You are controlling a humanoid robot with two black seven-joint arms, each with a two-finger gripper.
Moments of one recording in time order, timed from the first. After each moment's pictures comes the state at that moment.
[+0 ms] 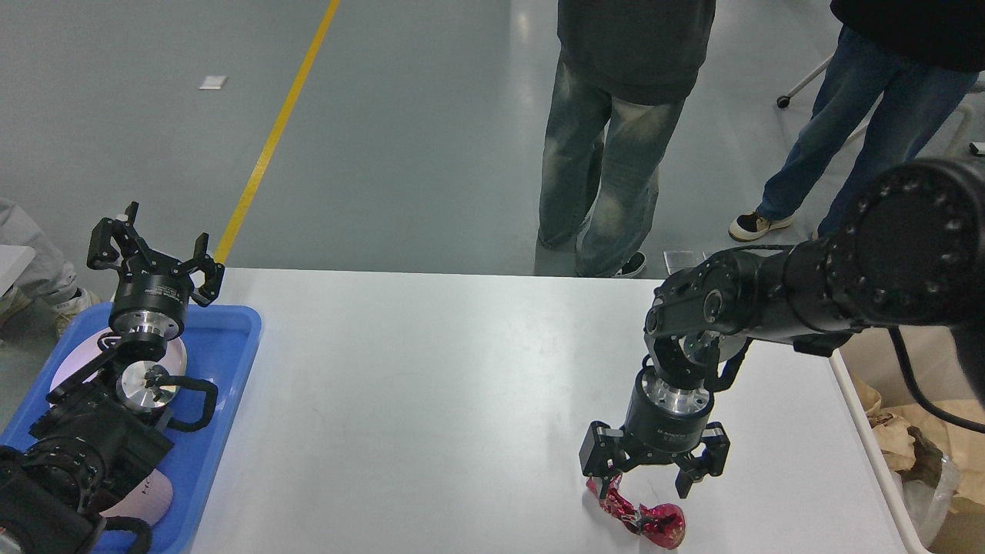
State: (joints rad) left arm -0.77 0.19 -0.84 -0.08 -0.13 -0.54 -0.50; right arm 1.67 0.05 -1.17 1.20 0.15 0.75 -0.19
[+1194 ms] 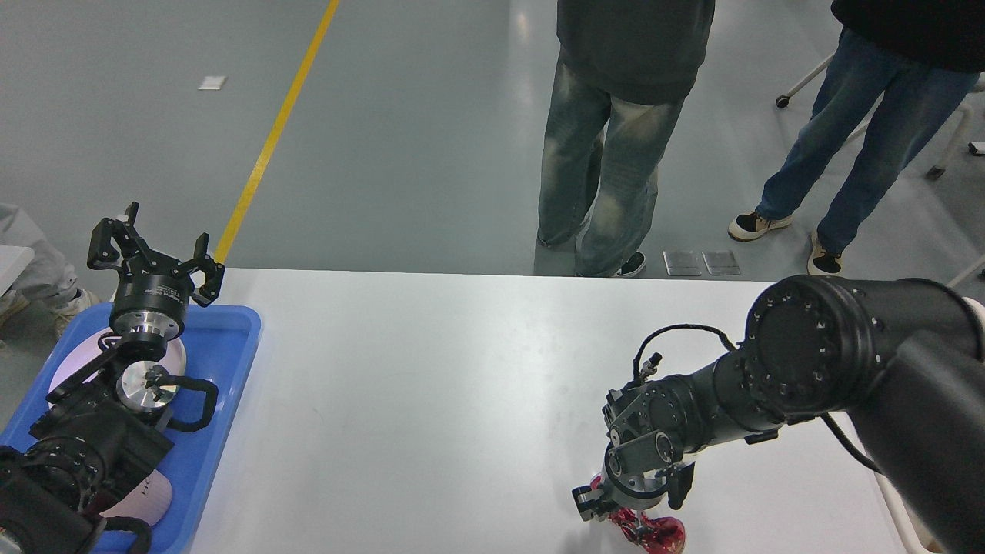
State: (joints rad) left arm -0.77 0.19 -0.84 -0.08 -0.13 -0.54 -0.50; right arm 1.40 0.20 -1.15 1.17 -0.16 0.21 -0.27
